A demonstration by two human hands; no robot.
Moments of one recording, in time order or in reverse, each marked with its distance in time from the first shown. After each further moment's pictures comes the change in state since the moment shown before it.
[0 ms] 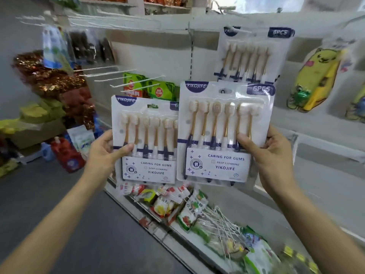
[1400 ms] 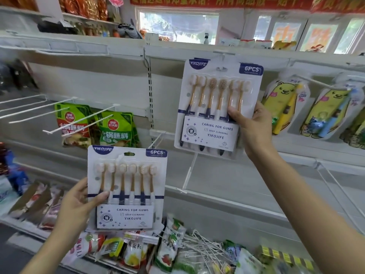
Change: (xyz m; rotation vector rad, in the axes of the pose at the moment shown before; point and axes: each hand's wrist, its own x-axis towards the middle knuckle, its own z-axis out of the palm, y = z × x) left_hand 0.121 -0.077 -0.010 -0.094 -0.208 -0.147; right_hand 0.154 -0.014 0.034 -0.182 0.407 -0.131
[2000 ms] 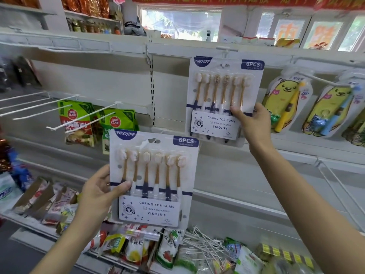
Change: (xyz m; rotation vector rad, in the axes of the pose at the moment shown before) left_hand -0.009 0.025 0.034 -0.130 -0.144 0.046; right_hand 0.021 0.023 -0.009 -0.293 0.088 0.042
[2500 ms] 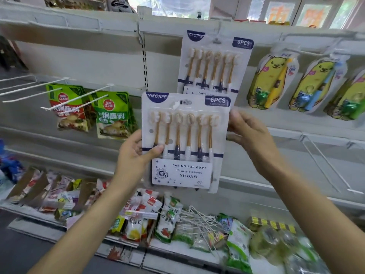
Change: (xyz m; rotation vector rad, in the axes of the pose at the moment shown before) left_hand -0.003 0.023 0.069 0.012 -0.118 0.099; right_hand -0.136 -0.045 -0.043 0.068 -0.431 0.067
